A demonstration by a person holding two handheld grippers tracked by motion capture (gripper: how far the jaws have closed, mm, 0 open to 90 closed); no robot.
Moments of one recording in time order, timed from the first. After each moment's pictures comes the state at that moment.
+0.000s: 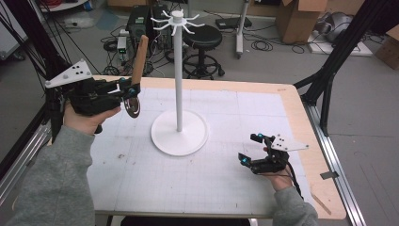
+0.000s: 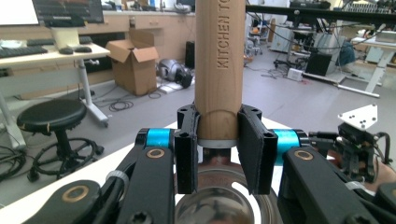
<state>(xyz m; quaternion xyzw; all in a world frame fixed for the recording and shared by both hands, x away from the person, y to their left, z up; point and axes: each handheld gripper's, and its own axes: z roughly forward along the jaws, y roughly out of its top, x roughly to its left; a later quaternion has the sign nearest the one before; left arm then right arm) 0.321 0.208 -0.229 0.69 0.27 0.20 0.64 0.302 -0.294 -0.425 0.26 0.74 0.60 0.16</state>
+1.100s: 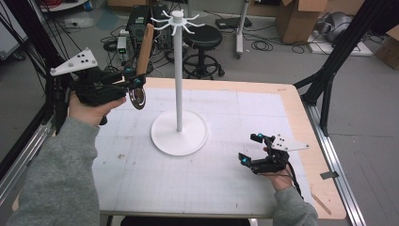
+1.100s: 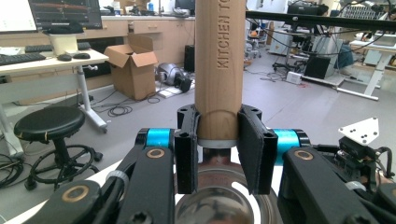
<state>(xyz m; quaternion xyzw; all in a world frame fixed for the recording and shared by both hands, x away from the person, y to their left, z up) 0.334 0.195 -0.214 0.70 0.27 0.20 0.64 0.303 -0.295 -0.425 0.26 0.74 0.60 0.16</state>
